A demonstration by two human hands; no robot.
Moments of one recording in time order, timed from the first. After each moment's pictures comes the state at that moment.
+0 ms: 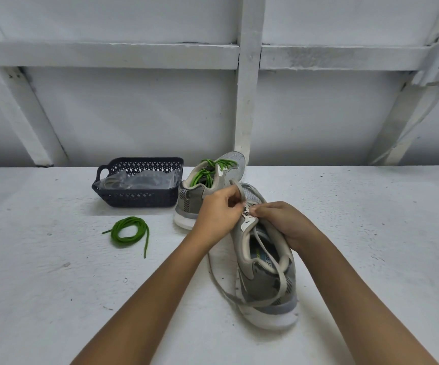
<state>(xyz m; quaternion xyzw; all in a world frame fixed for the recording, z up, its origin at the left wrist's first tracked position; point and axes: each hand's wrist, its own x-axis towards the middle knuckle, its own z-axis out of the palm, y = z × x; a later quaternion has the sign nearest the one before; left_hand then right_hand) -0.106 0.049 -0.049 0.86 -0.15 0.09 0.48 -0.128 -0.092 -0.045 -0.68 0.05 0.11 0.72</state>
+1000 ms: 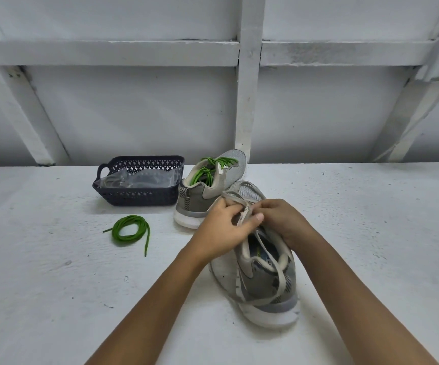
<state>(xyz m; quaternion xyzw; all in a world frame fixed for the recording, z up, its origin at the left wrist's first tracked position) -0.133 0.054 -0.054 0.88 -0.17 -0.01 0.44 -0.127 -0.087 -0.046 -0.79 0.06 0.07 0.61</state>
